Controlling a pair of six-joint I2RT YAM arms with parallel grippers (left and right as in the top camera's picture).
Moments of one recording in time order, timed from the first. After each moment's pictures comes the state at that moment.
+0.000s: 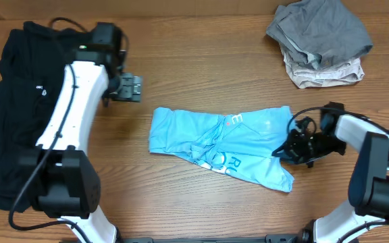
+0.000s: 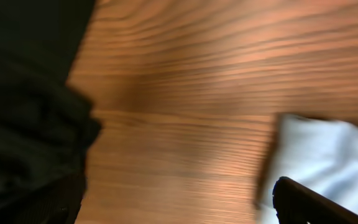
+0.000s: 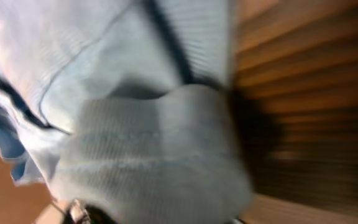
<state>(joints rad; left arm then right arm) -0.04 1.88 1.67 -1.18 -0.13 -0.09 -0.27 1.85 0.92 -0.86 -0.64 0.16</state>
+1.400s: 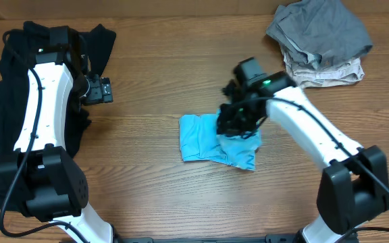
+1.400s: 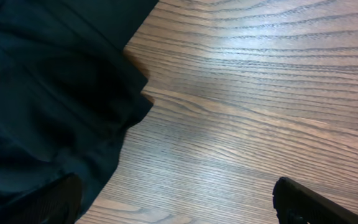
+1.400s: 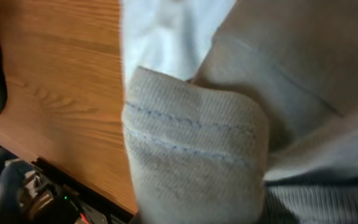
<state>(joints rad) 0.13 1.88 1.67 -1.22 -0.07 -0.09 0.44 1.80 1.39 -1.02 -0.48 0.38</state>
